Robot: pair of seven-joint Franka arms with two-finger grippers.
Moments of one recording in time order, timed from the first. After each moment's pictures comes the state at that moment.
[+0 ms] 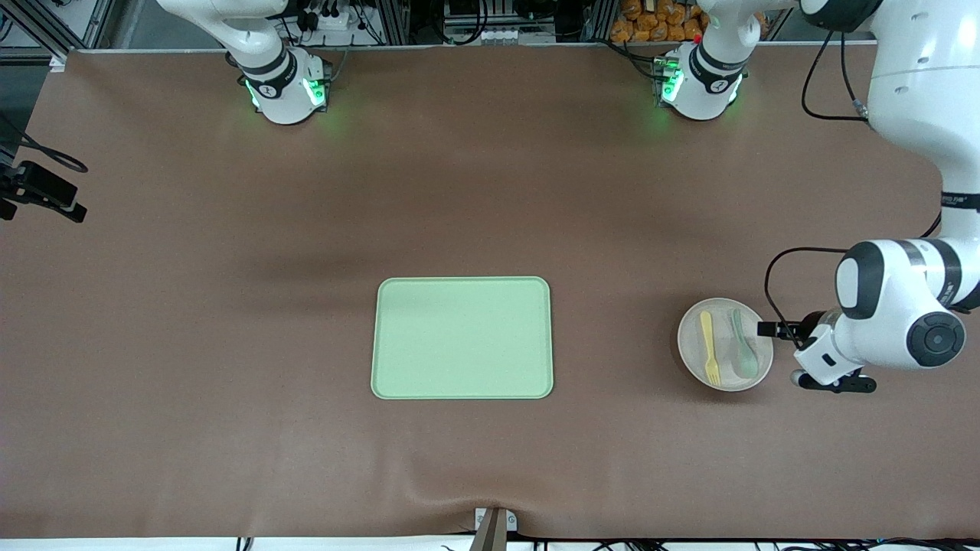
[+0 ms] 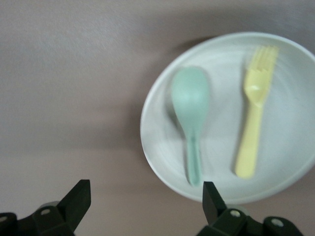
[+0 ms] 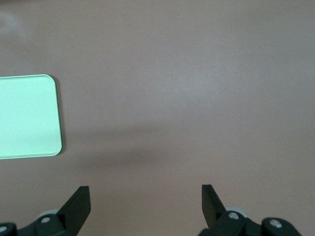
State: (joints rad) left arm 0.12 0.68 -0.09 -1.50 0.11 1.94 0.05; right arm -0.01 0.03 -0.08 -1.49 0.01 1.56 -0.03
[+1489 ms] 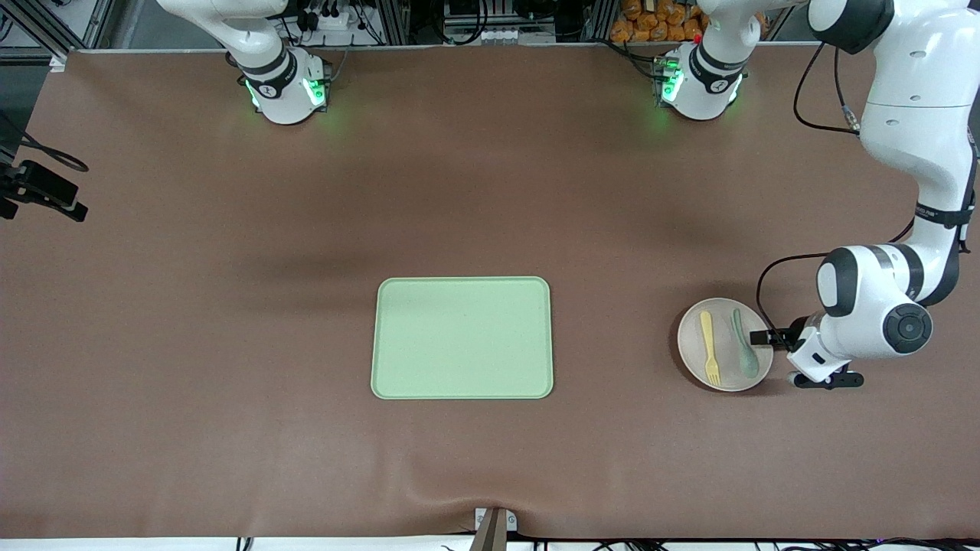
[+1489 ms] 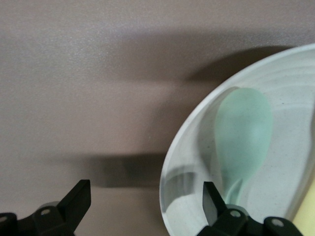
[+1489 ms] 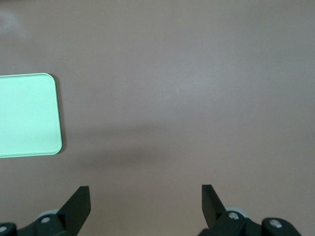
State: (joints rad) left arm 0.17 0.72 -0.10 -1.64 0.11 2.21 0.00; right arm -0.01 0.03 -0.08 -1.49 0.01 1.56 -0.03
